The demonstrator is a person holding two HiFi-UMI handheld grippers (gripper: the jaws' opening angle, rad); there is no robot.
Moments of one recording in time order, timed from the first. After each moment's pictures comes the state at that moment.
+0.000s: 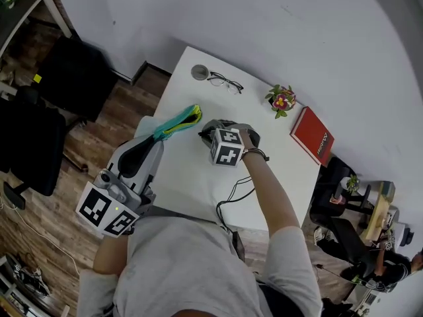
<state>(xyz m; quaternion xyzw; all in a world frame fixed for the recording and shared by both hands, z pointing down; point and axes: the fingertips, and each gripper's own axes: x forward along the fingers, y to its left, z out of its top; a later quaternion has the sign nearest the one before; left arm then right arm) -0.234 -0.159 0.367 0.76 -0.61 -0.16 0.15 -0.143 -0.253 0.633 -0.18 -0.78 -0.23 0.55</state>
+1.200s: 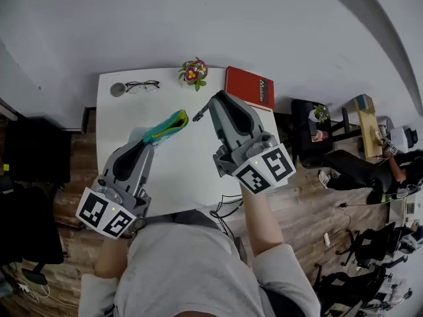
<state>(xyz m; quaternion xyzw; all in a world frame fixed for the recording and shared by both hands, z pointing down) -0.079 -0.186 0.337 0.87 -0.44 -0.16 0.14 0.041 -0.270 0.274 0.35 -0.93 0.03 -0.08</state>
